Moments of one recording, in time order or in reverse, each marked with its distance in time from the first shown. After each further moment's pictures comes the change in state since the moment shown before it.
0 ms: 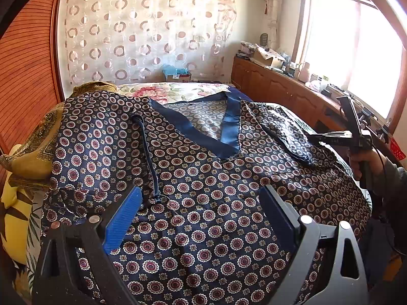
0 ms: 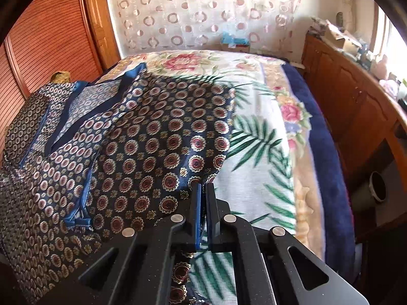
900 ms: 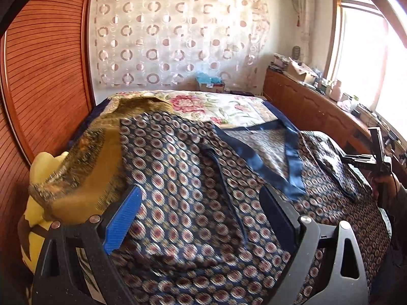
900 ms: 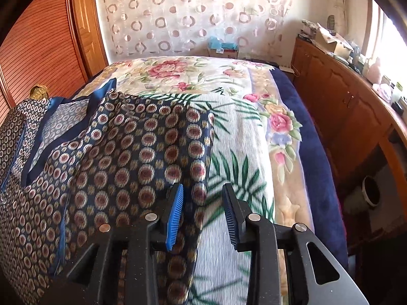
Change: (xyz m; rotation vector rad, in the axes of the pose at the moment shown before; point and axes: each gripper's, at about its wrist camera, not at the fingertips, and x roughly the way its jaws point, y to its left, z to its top) left arm 0.014 0.103 0.052 -0.083 -0.043 0.139; right arm 0.041 -0.016 0.039 0.005 -0.012 -0.050
